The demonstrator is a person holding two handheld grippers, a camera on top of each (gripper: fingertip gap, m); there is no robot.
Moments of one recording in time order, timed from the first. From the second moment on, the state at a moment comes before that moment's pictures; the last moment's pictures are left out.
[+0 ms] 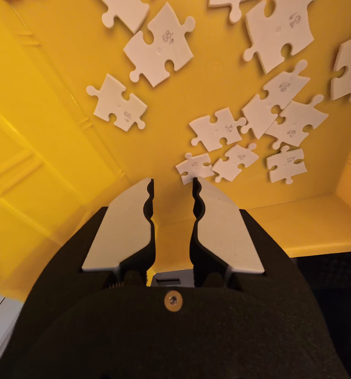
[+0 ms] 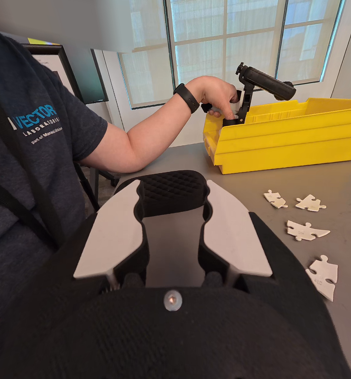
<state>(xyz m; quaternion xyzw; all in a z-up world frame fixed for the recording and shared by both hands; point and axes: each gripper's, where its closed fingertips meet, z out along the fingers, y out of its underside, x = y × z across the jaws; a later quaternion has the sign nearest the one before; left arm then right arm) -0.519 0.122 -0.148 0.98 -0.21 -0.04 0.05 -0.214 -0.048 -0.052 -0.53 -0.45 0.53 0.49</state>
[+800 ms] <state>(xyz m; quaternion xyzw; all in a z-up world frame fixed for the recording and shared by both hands) -0.469 0.182 -0.036 0.93 -0.23 0.01 -0.28 -0.206 -0.047 -0.042 -0.52 -0.45 0.46 0.56</state>
